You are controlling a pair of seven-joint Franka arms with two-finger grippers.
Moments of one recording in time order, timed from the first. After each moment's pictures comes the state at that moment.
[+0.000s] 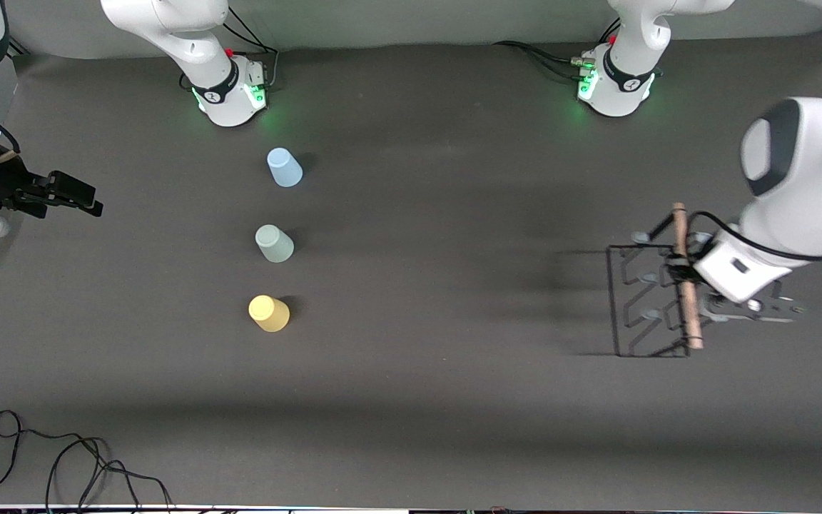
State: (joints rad) left arm -0.15 0.19 -0.03 -1.71 -0.01 1.84 -0.08; right arm 0.00 -0.01 -0.01 -1.64 0.04 1.57 0.03
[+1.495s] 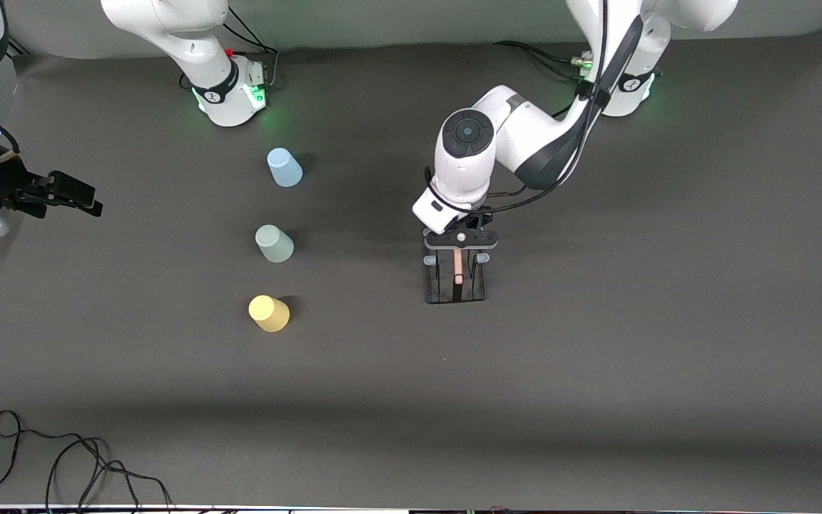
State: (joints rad) left arm -0.73 0.39 -0.03 -1.80 -0.02 2.18 -0.76; right arm 0.00 -0.01 -0.01 -1.64 0.04 1.57 0.03
